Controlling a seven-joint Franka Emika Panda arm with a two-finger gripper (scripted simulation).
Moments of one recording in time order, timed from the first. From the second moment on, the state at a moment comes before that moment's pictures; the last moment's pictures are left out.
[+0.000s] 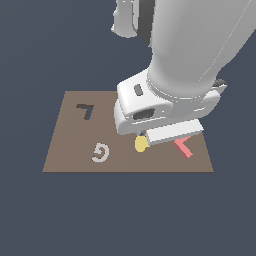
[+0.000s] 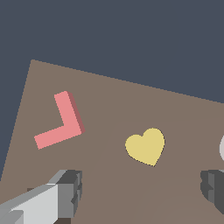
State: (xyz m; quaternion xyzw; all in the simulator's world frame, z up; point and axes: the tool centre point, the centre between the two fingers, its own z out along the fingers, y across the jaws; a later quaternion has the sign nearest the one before) arm 0.058 0.074 0.117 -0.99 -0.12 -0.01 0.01
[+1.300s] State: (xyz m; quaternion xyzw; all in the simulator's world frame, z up) arm 0.072 0.179 0.036 -0.96 -0.29 0.00 0.00
